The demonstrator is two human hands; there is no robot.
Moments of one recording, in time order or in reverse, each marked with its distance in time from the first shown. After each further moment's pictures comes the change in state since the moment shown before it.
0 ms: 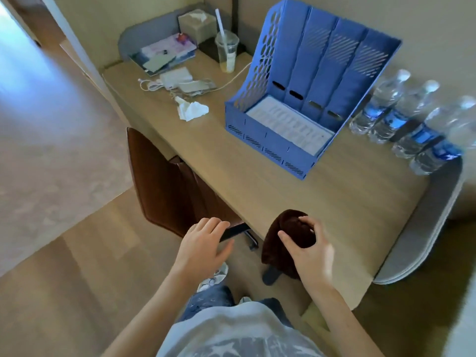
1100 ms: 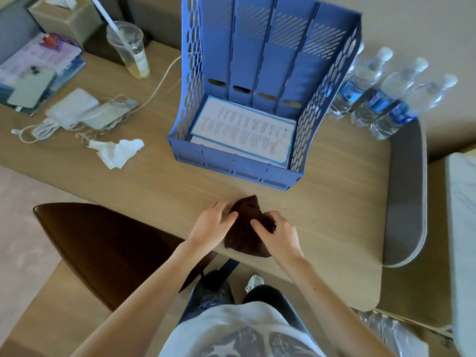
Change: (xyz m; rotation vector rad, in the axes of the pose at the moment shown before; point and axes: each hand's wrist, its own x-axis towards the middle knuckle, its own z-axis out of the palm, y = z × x) left_hand 0.232 -0.057 0.051 -0.487 -0.583 -0.020; right_hand 0.125 -0.006 0.107 -0.183 0.025 0.406
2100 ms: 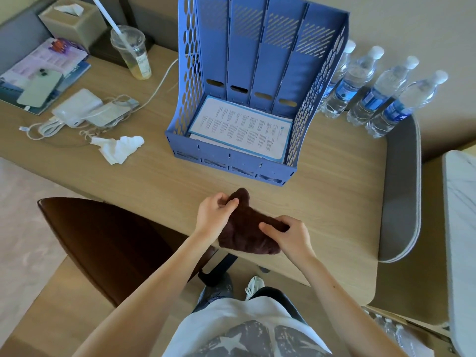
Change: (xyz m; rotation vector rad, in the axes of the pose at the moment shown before) left_hand -0.005 0.026 0.014 -0.327 0.229 -0.140; right_hand -0.016 0.020 -0.033 0.202 0.004 0.072
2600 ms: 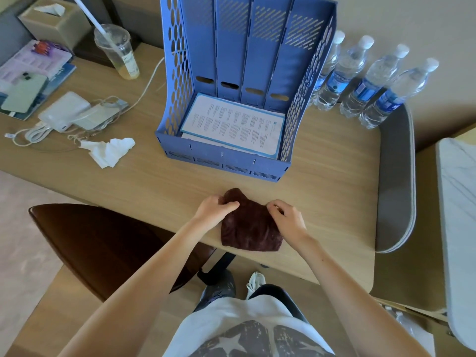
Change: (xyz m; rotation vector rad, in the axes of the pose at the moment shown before) left_hand 0.028 -0.002 0.001 0.100 -0.301 -0.187; right_hand 0.034 0.003 -0.006 -0.086 -0.066 -0.015
